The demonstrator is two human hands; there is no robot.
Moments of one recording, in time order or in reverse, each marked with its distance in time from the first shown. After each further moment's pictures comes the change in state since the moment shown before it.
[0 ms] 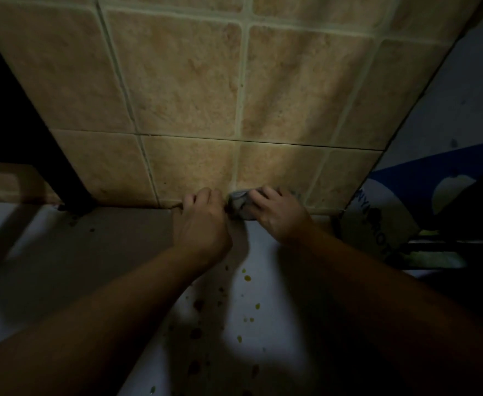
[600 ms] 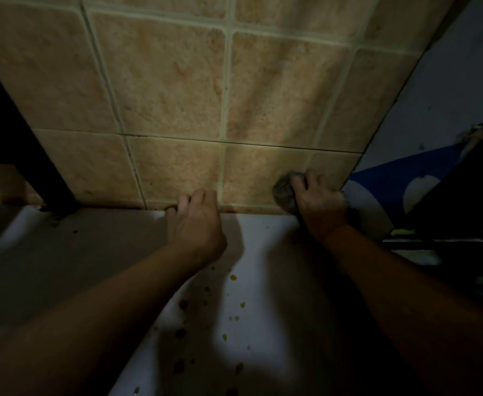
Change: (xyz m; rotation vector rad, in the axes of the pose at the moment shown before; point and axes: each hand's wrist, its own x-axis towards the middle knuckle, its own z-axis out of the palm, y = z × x) left_hand -0.002 0.014 -0.003 -0.056 -0.056 -0.018; right_hand -0.044 0.049 -0.026 -0.277 0.038 0.493
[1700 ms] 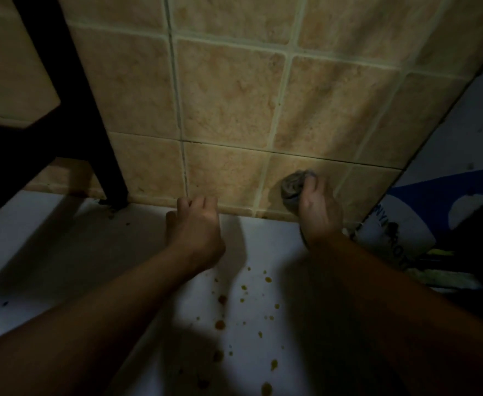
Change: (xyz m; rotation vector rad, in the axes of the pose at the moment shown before) left_hand -0.029 -0.053 -0.038 0.065 0.001 -0.080; right_hand 0.034 -0.073 -0.043 0.402 -0.316 0.323
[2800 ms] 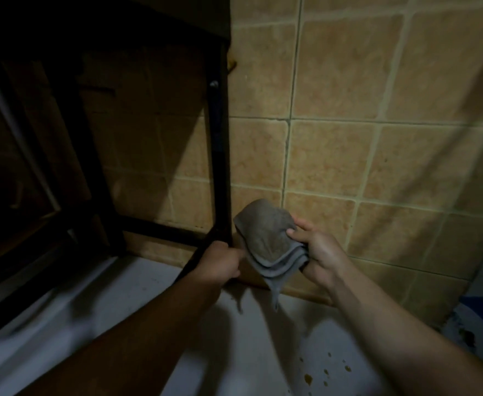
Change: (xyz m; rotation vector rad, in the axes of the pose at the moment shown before) left_hand -0.062 -0.068 -0.182 -1.119 0.008 -0.510; right_hand 0.041 -0.172 -0.199 2.012 -0.745 0.476
